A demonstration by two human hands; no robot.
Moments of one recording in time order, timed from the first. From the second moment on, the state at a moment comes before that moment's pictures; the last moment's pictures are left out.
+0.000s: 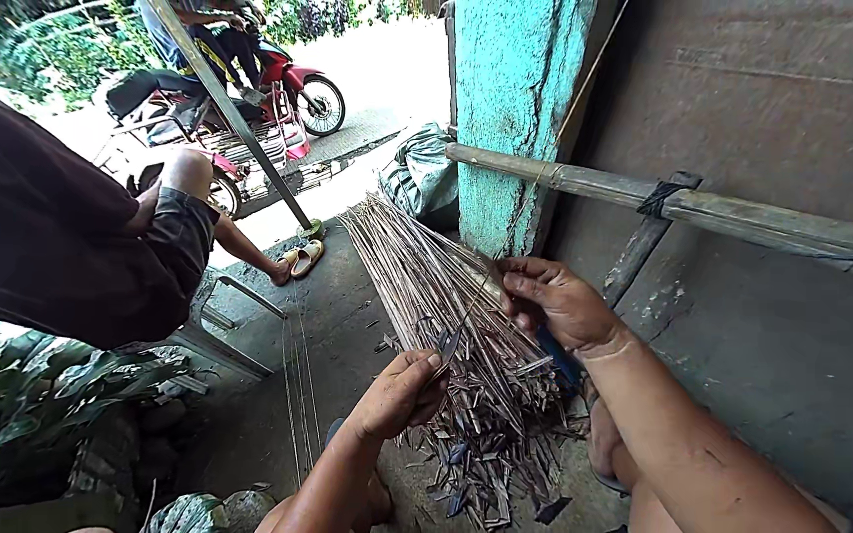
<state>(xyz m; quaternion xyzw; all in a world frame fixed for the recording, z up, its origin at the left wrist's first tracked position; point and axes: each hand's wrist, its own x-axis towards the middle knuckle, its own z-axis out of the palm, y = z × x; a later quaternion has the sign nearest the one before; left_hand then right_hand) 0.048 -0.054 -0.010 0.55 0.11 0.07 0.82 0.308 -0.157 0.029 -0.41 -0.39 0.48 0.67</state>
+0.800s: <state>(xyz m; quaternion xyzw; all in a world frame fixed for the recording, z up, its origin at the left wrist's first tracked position) 0.049 -0.049 -0.022 0.84 0.22 0.28 0.41 0.279 -0.155 0.022 -0.47 -0.35 0.52 0.63</state>
